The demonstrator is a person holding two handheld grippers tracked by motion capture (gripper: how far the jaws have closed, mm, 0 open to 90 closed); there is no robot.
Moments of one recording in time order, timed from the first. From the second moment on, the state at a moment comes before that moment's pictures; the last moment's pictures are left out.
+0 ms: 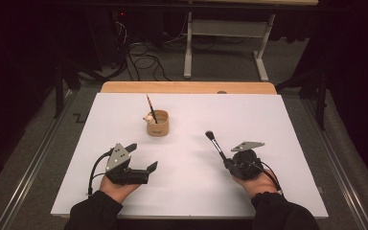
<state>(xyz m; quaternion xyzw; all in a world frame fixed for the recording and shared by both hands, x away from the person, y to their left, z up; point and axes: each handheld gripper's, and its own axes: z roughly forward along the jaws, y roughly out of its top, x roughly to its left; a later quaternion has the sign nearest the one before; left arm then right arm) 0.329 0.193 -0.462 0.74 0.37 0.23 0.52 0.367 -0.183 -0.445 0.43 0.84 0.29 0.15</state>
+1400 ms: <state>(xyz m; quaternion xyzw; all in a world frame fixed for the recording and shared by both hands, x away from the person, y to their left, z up) 0.329 0.192 -0.463 0.73 0.36 0.22 0.54 0.349 -0.208 -0.465 0.44 0.73 0.47 0.23</state>
